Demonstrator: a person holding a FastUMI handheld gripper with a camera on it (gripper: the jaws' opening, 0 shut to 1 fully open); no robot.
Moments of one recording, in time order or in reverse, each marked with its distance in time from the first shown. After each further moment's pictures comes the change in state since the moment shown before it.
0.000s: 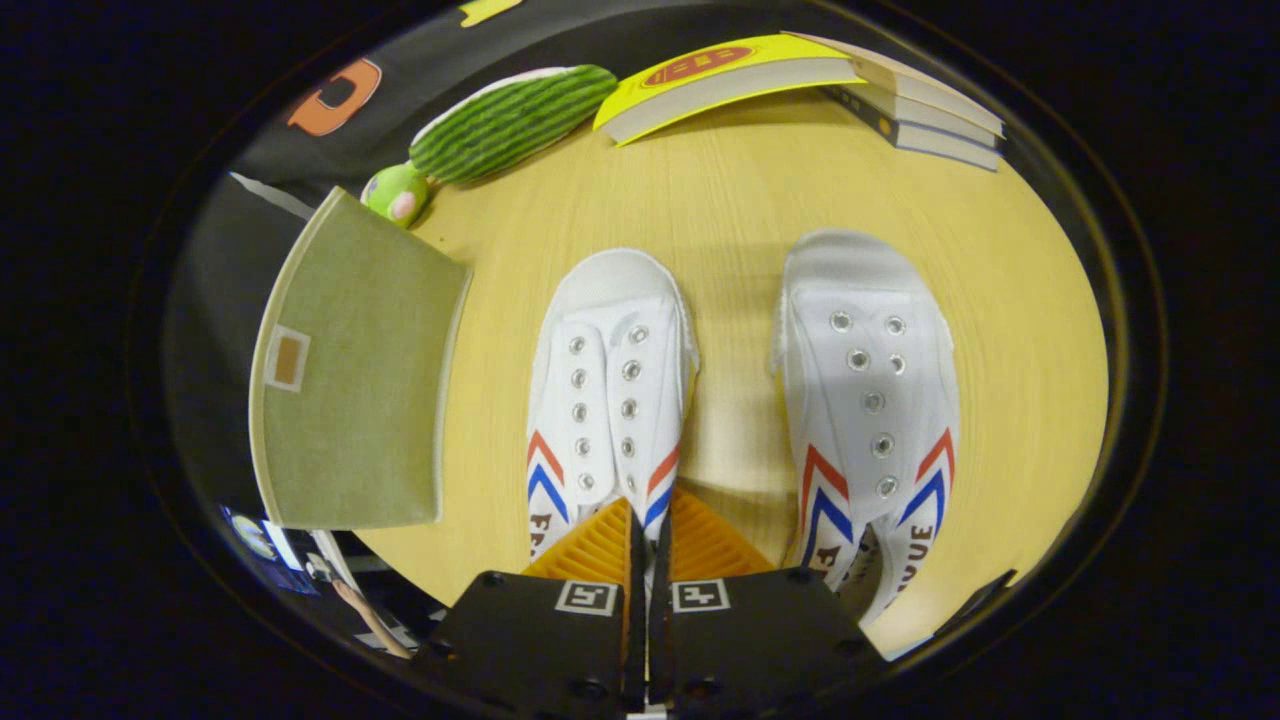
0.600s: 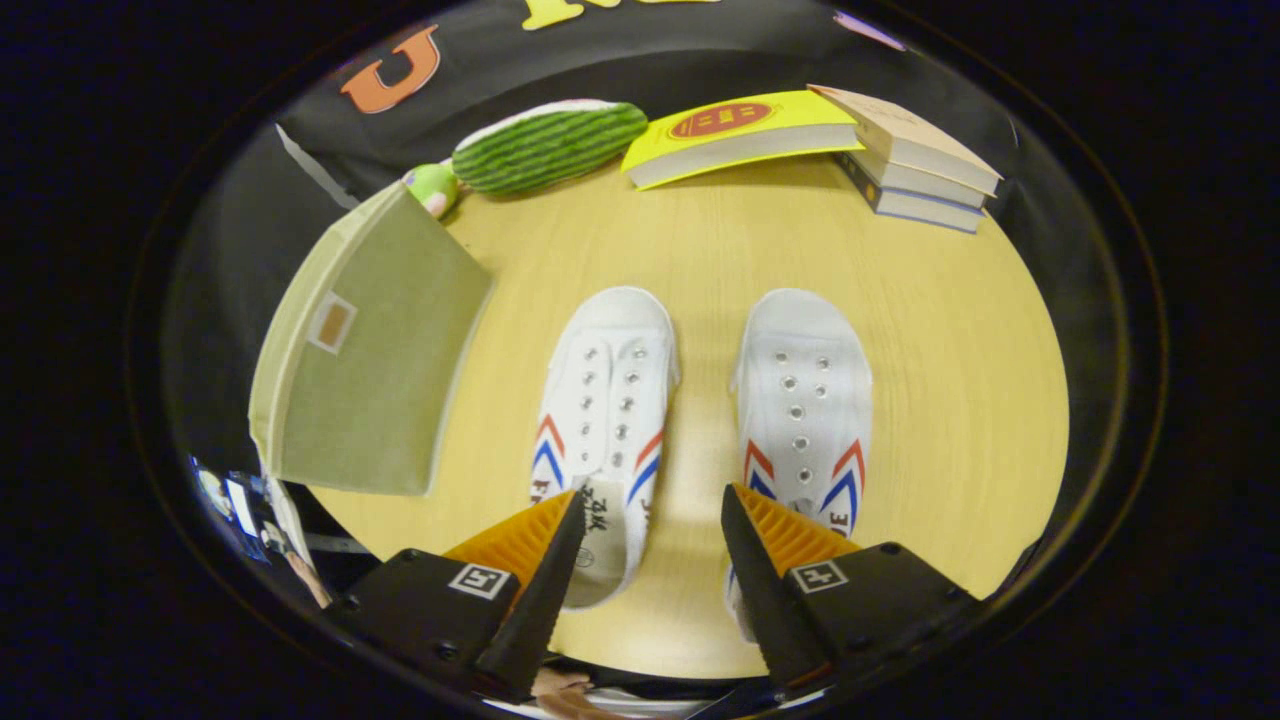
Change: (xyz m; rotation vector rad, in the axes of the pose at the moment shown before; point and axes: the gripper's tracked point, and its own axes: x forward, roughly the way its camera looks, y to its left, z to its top) arm -0.032 -0.021 0.006 -0.109 -0.076 -0.168
